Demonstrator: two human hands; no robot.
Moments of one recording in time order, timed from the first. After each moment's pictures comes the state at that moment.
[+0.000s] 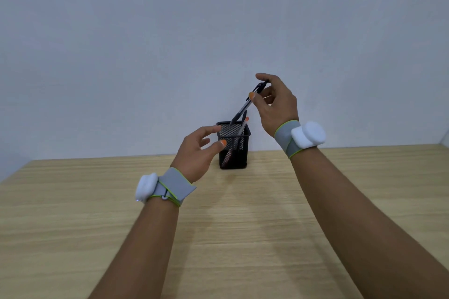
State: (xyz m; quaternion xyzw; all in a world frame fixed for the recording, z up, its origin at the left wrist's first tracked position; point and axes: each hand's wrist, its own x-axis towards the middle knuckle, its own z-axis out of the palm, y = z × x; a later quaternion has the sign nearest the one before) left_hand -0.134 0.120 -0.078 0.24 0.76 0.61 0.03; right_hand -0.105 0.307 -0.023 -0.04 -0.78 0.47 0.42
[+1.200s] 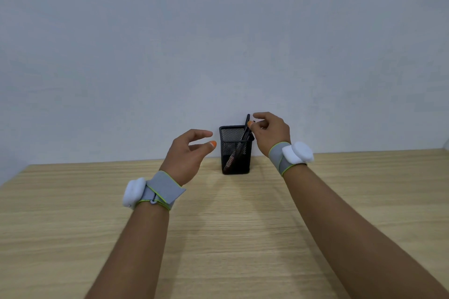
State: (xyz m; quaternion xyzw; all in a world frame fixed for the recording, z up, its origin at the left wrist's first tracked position) left_hand -0.144 0.100 -0.070 0.21 0.76 0.62 0.02; right_hand -0.130 0.306 -0.069 -0.18 -0.81 0.46 0.32
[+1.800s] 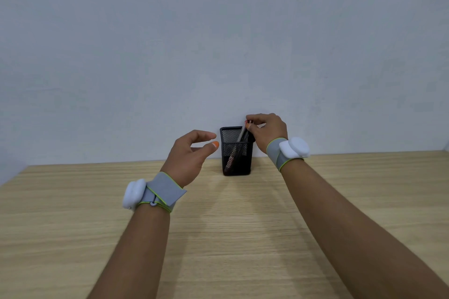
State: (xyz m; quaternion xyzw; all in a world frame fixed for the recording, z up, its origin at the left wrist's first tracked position) left_hand -0.144 0.101 -0.069 0.21 0.77 0.61 0.02; right_hand -0.144 0.307 -0.067 -0.17 -0.84 0.43 0.30
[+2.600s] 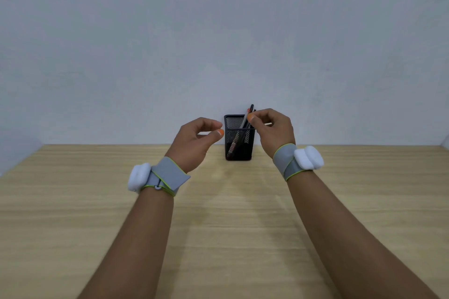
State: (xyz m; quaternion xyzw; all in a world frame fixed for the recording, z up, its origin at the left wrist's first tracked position) left_hand -0.118 0.093 -0.061 0.22 0.76 0.61 0.02; right_hand -0.090 0.279 -0.070 -0.12 -0.76 0.54 0.34
